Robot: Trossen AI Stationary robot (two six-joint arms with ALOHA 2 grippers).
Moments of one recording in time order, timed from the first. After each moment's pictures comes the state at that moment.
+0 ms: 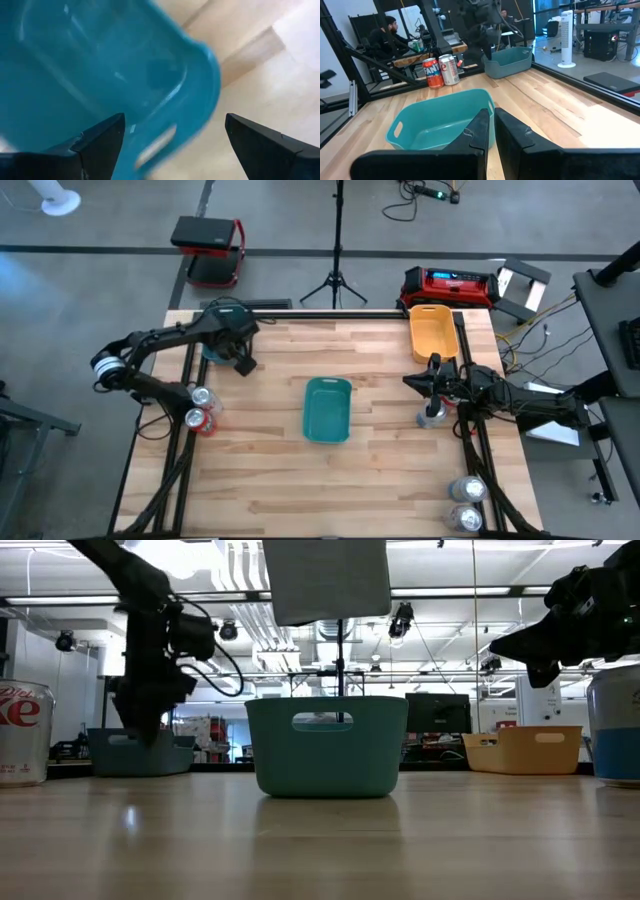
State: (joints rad) left arm 0.69 1.38 0.83 -0.92 -0.23 -0.16; right arm -0.17 0.06 0.01 0.03 -0.02 0.18
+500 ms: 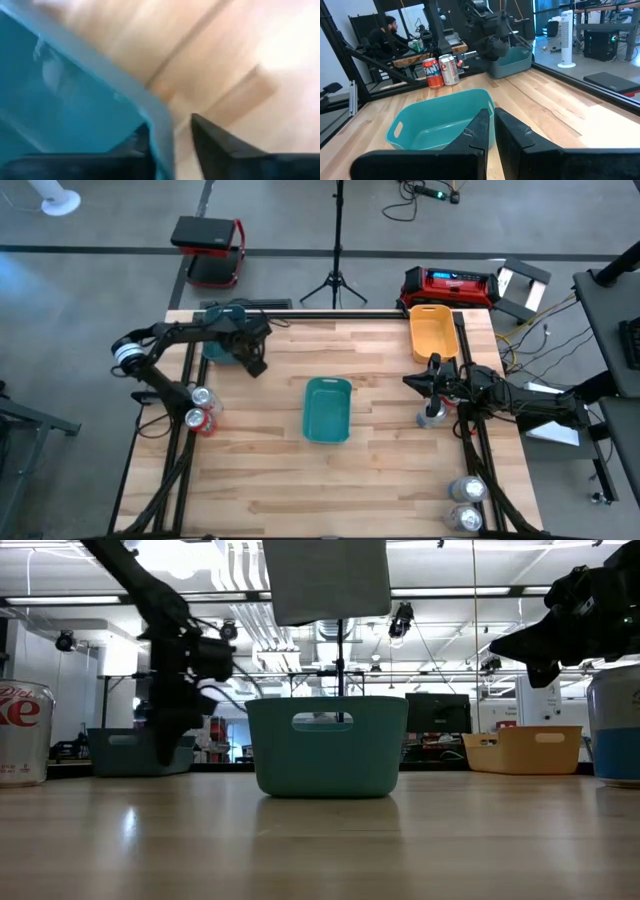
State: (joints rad) left arm 0.67 1.59 0.88 -0.75 -0.22 -0.07; right arm -0.17 0.06 0.01 0.03 -0.02 0.18
